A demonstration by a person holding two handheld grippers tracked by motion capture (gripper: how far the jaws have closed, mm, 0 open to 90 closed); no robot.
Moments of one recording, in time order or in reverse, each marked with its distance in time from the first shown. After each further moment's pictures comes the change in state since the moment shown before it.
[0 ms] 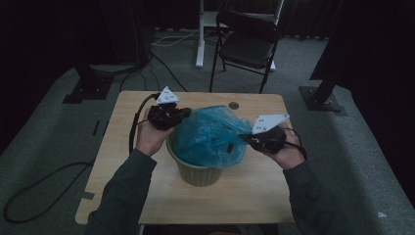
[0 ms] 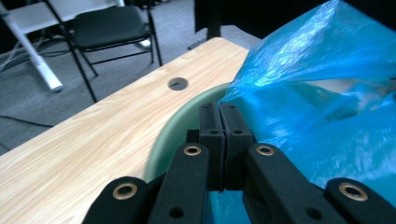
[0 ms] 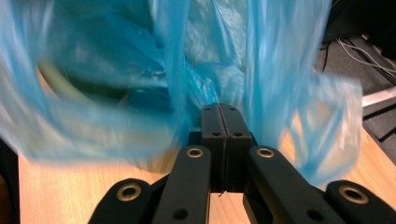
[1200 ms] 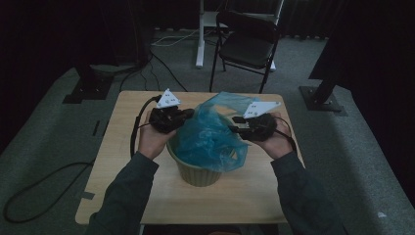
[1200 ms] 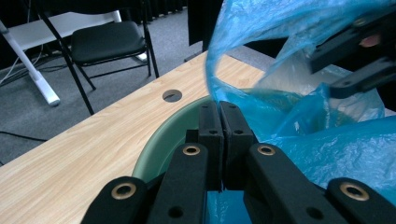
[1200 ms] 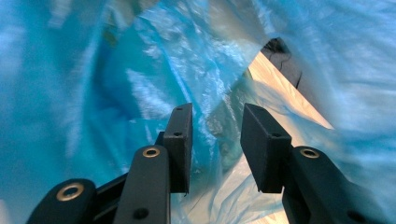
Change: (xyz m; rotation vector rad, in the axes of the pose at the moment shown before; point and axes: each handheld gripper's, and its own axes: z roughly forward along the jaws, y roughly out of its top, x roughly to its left) left arm -0.016 0.000 -0.001 -0.049 -0.034 0.044; right arm -0.021 0.026 0.025 -0.045 -0.081 0.084
